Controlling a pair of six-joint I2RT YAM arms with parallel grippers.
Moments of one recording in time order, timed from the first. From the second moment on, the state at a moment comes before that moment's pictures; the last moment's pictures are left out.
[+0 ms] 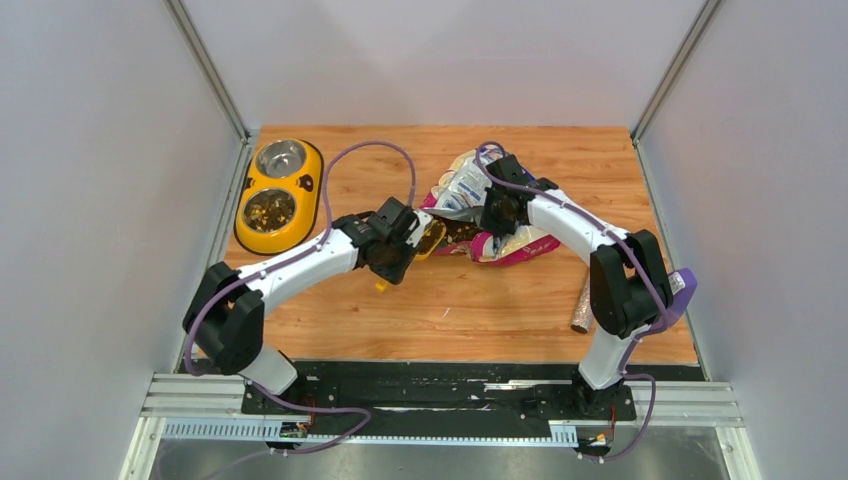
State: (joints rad) left arm -0.73 1.56 1.14 -0.70 -0.03 -0.12; right arm 0.43 1.78 1.33 -0.59 0.00 0.62
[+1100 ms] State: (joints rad) left arm -0.73 1.18 1.01 -0.73 -0.20 -0.12; right arm 0.43 1.81 1.40 -0.67 0.00 0.62
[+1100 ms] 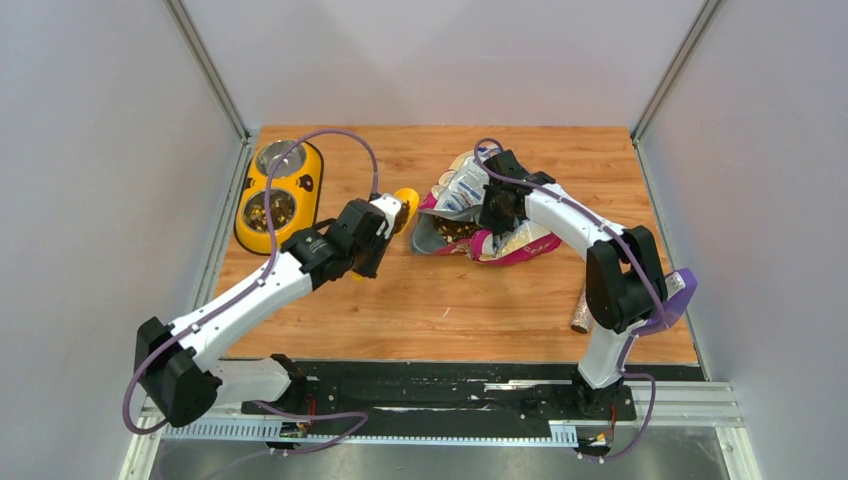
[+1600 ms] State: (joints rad) left arm -0.45 1.41 1.37 -0.82 -0.26 -0.34; right arm 0.42 1.82 1.41 -0.67 0.00 0.62
